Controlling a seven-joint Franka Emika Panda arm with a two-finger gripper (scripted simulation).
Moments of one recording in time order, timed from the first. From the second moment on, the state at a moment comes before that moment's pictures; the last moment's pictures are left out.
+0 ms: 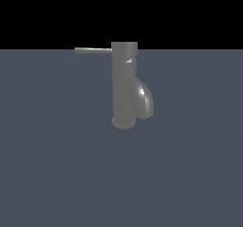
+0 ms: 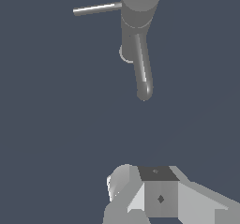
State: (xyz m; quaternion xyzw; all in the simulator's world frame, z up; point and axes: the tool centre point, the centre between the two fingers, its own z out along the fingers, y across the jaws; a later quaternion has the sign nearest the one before) arm -0.256 0.007 0.489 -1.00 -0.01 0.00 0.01
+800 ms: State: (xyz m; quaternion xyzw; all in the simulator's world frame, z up) arm -0.233 0.010 0.486 -1.00 0.04 0.00 0.02
